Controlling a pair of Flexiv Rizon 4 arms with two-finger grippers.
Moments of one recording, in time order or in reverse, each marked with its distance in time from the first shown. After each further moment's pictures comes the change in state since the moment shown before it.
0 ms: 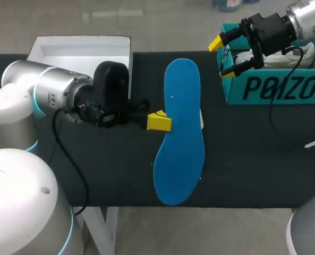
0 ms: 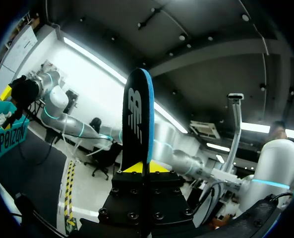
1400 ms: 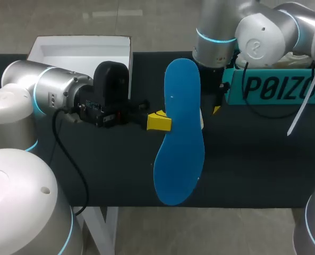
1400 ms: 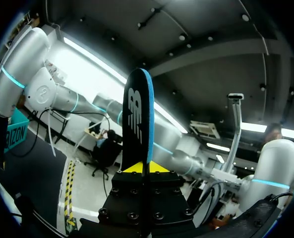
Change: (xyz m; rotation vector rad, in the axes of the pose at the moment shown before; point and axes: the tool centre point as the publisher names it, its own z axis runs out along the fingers) left arm 0.000 0.000 0.000 0.000 0.000 0.000; right arm -0.151 -0.003 0.105 0.061 -1.046 -0.141
